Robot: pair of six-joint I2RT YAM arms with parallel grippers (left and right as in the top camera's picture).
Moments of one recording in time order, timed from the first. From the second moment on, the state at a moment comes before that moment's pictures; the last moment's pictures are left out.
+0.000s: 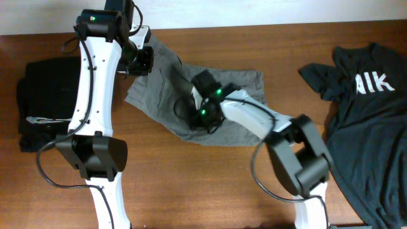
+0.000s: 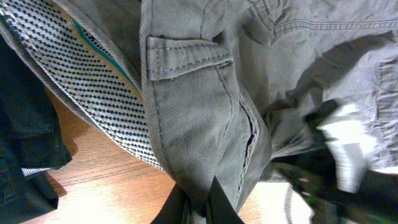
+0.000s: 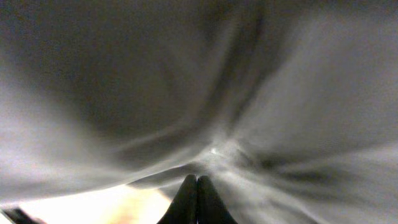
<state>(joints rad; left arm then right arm) -0.12 2.23 2.48 -1.60 0.13 0.00 0.55 2.10 1.54 -0.72 -0.41 0.43</state>
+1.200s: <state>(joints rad) -0.12 2.23 2.48 -1.61 0.13 0.00 0.37 2.21 1.80 -0.58 -0.50 0.36</state>
